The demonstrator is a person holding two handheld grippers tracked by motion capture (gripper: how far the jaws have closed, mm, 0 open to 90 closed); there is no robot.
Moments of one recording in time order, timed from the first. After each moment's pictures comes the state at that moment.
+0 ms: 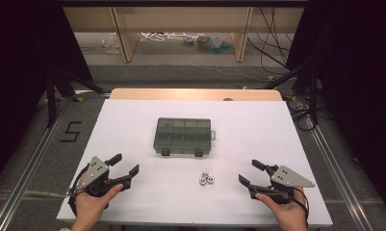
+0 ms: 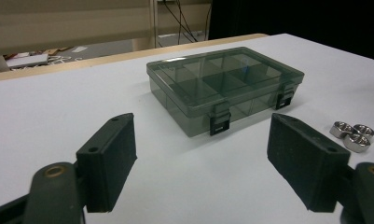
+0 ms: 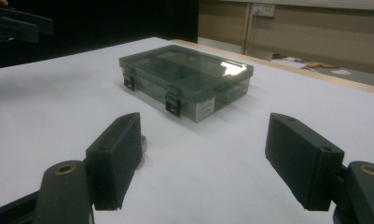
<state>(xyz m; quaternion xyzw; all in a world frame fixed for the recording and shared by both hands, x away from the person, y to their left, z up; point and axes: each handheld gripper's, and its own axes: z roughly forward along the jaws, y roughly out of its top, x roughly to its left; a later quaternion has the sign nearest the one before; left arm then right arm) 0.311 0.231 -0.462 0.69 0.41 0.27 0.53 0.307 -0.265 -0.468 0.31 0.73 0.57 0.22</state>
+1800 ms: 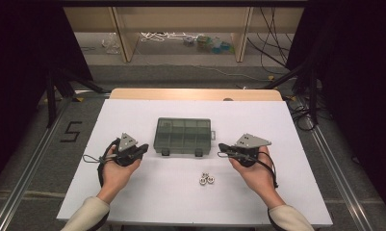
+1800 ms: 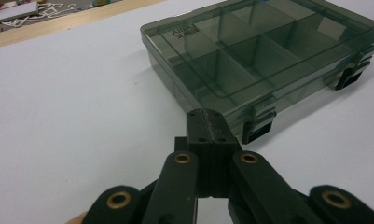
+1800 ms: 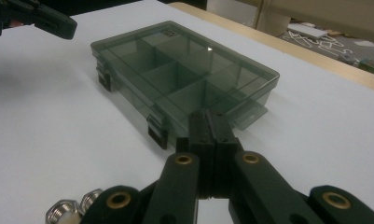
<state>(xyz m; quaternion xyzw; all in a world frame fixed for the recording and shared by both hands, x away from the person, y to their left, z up) 0.396 0.186 -0.465 0.76 0.43 0.23 0.42 0.397 -0.197 -0.450 0.31 0.80 0.48 0.20</state>
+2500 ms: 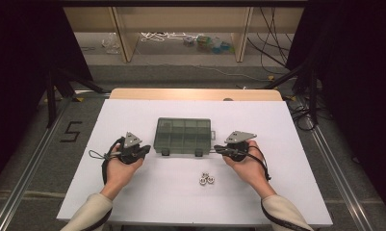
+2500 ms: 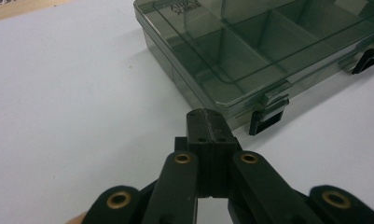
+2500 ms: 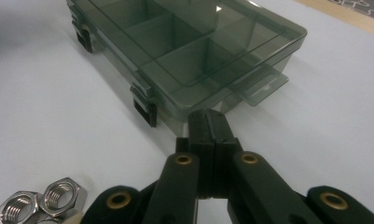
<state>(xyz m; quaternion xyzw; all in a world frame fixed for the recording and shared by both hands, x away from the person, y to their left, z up) 0.407 0.188 -0.472 0.80 0.42 0.21 0.36 0.423 -0.182 -0.468 0.31 0.84 0.41 0.16</state>
